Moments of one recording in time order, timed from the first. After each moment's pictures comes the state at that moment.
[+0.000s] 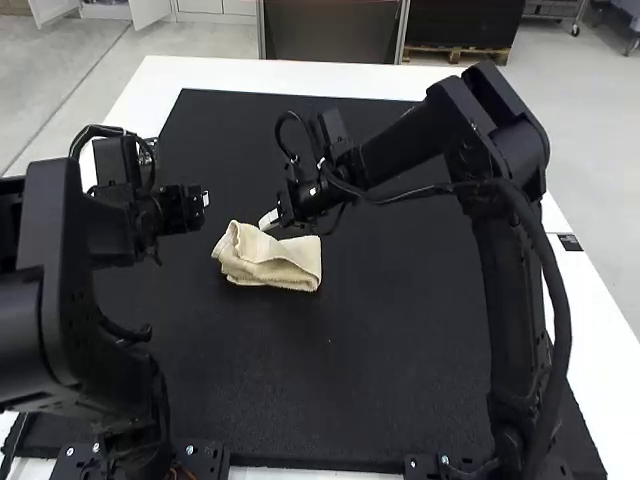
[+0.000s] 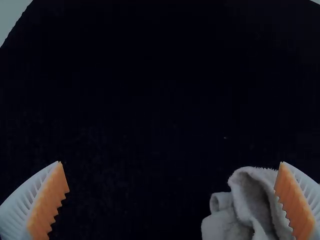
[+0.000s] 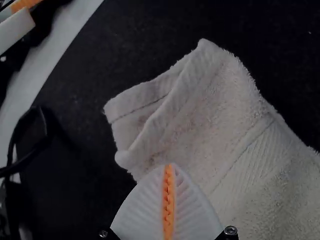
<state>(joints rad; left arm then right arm) 0.31 1.14 0.40 0.24 0.35 -0.02 0.71 2.10 1.33 0.02 -0.67 0.26</state>
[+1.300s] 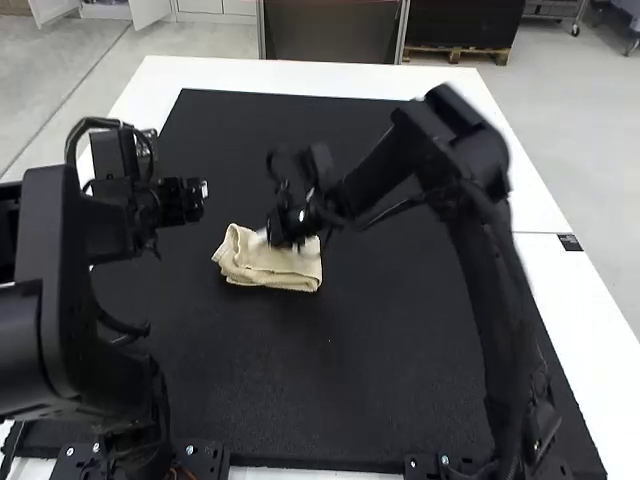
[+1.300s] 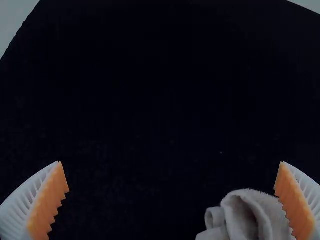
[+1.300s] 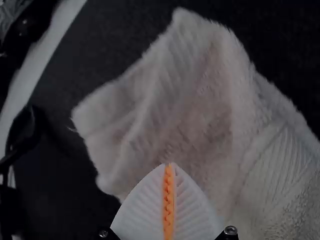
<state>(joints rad) 0.31 1.11 0.43 0.22 0.35 -0.04 0.73 2.21 1.33 0.22 -0.71 0.34</state>
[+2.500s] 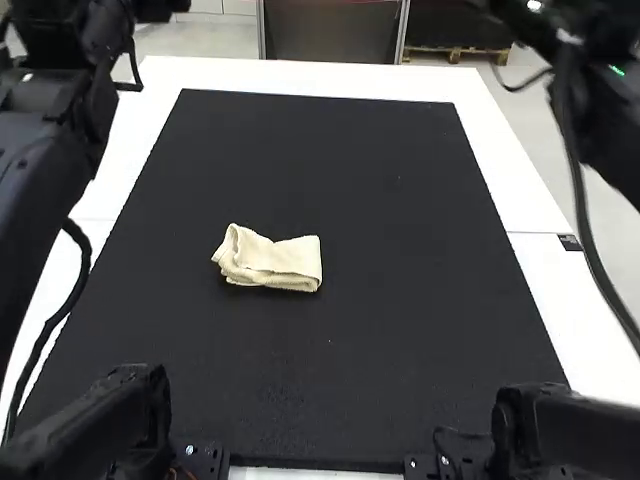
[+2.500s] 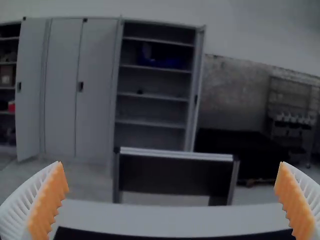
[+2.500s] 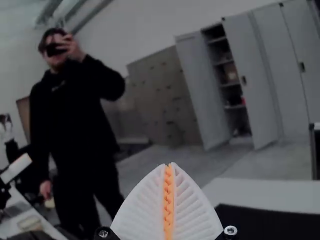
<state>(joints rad) 0.10 0.75 0.95 0.10 0.13 -0.16 0.17 0.90 1.01 0.27 -0.59 0.49</state>
